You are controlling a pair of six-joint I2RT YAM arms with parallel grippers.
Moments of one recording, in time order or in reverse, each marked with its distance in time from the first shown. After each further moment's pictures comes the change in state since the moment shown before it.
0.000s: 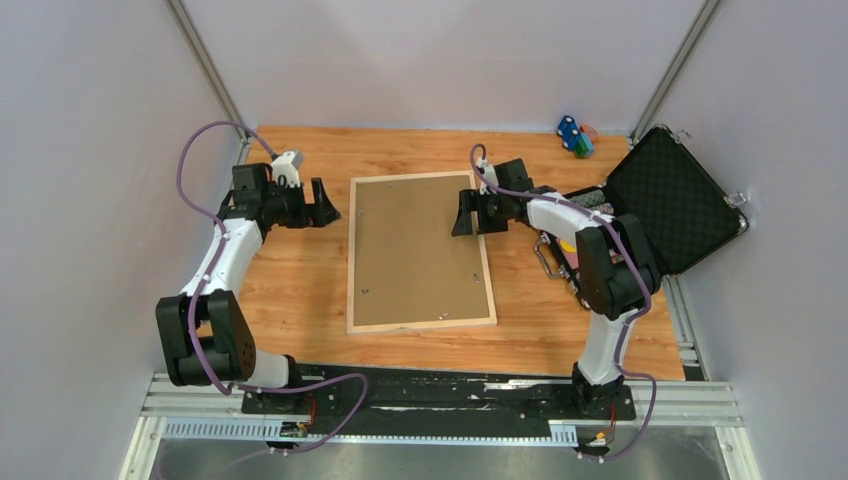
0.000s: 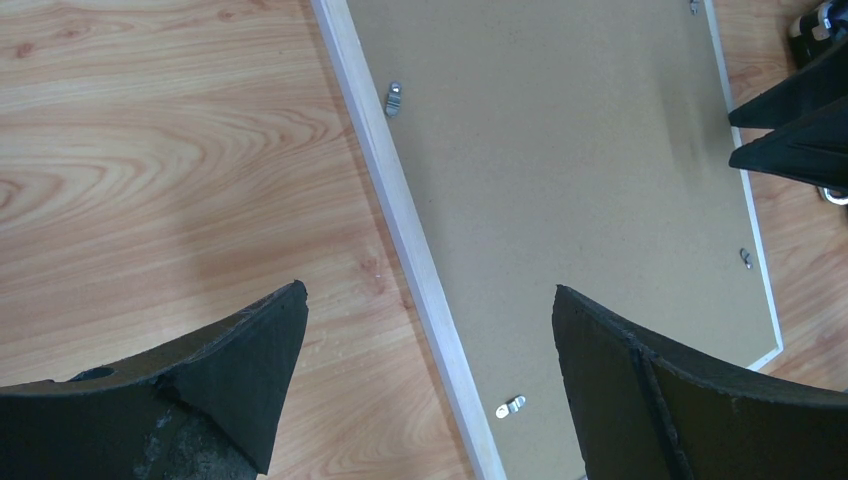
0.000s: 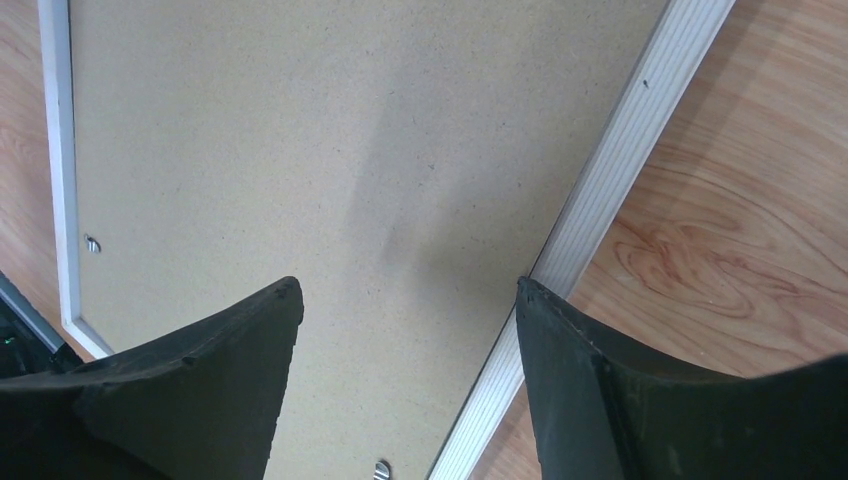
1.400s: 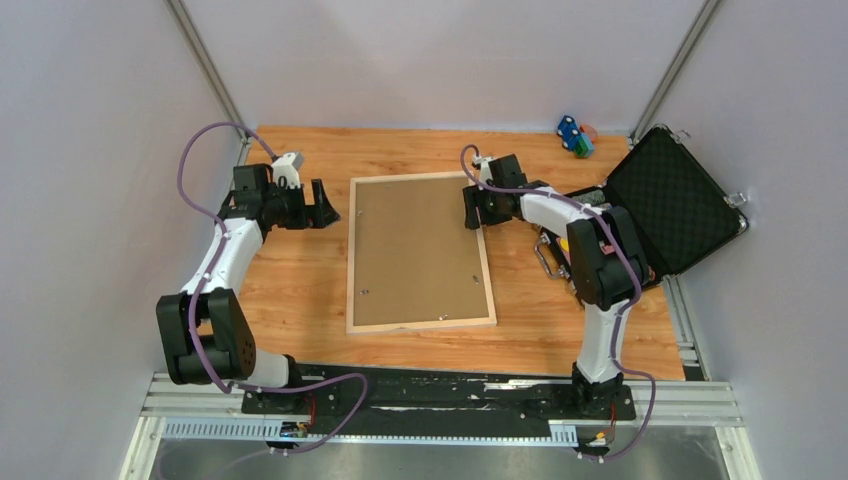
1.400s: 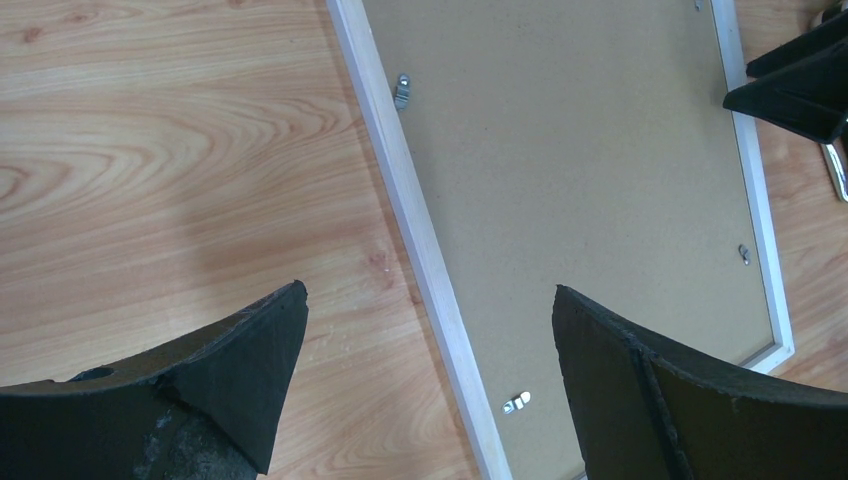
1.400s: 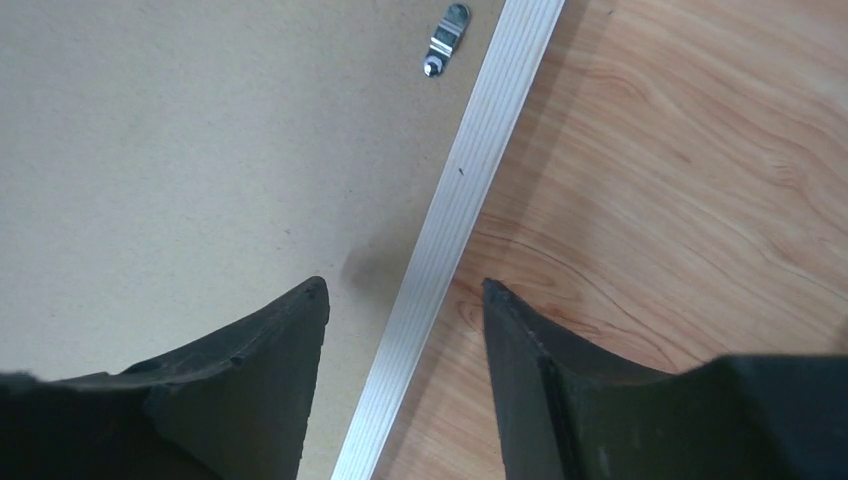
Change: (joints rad) left arm 0.000 0.008 -0.002 -0.009 -0.019 0.005; right arm 0.002 0.072 0.086 -0.006 0.238 -0.155
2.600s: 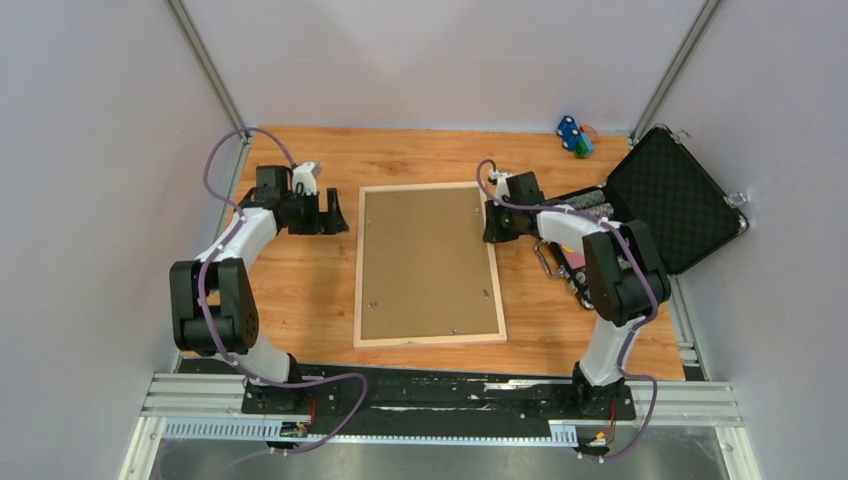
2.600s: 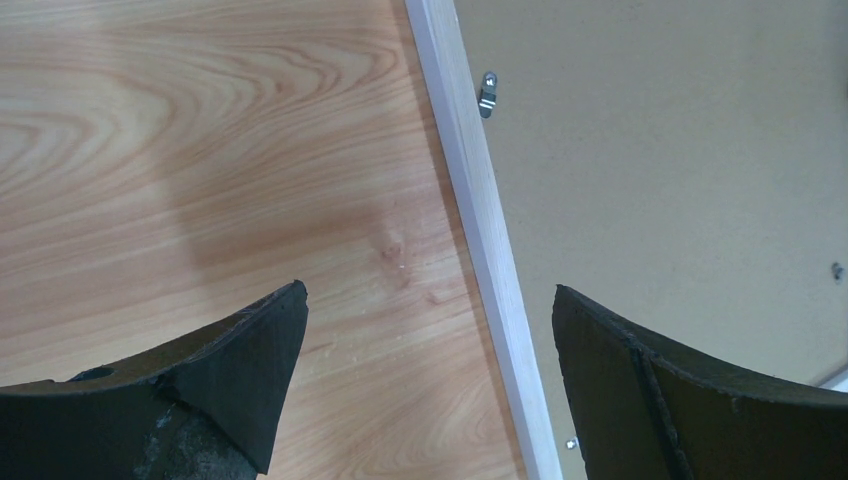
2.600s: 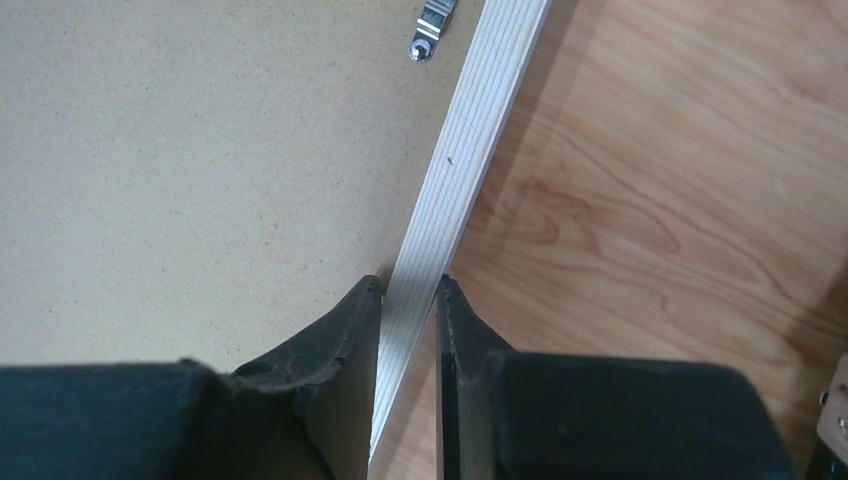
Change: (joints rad) left arm -0.050 0.123 0.009 -0.003 -0.062 0.022; right arm -0.043 -0.116 -0.225 0.091 -0.043 0.013
